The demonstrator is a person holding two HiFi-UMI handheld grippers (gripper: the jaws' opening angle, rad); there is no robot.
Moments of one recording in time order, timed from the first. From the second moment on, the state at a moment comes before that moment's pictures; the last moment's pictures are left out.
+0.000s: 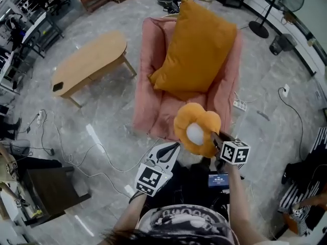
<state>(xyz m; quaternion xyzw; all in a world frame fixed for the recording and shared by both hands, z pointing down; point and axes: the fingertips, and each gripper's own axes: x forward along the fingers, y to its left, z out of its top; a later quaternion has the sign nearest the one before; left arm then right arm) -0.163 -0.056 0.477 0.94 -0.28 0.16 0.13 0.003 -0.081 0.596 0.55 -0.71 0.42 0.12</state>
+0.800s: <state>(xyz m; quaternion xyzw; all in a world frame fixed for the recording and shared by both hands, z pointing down) 0.079 0.017 0.484 0.97 -0.12 0.20 0.11 0.290 0.088 0.621 0.69 -0.56 0.46 0.02</state>
